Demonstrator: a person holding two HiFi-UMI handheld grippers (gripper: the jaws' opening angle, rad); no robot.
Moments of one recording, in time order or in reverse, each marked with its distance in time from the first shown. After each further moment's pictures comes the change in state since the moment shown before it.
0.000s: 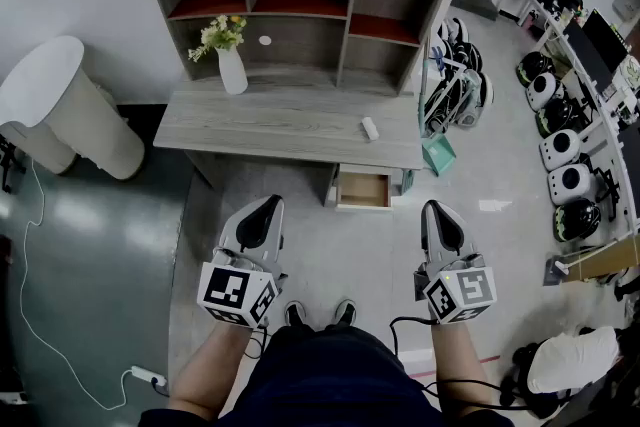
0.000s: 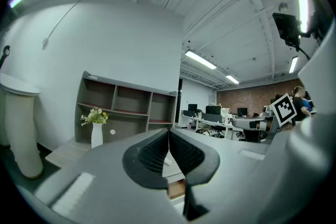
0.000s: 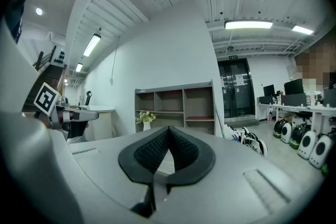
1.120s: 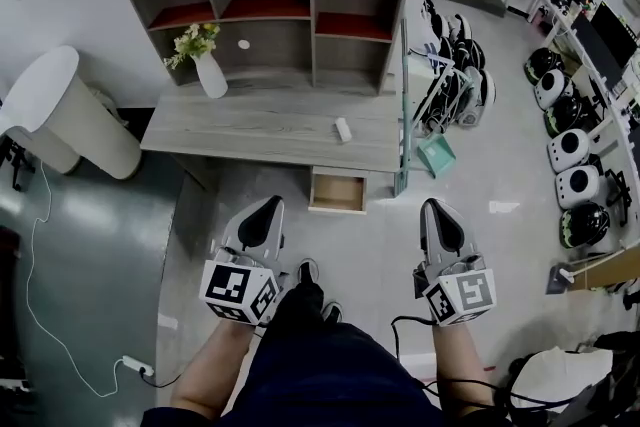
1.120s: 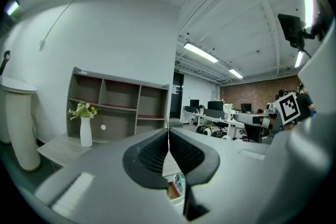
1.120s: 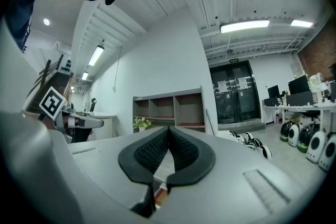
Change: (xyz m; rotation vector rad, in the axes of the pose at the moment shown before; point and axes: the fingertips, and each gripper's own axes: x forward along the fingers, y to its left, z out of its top) left arm 0.069 -0.110 -0.022 0.002 0.043 0.041; right arm -0.032 -0.117 0.011 -0.007 -0.064 0.077
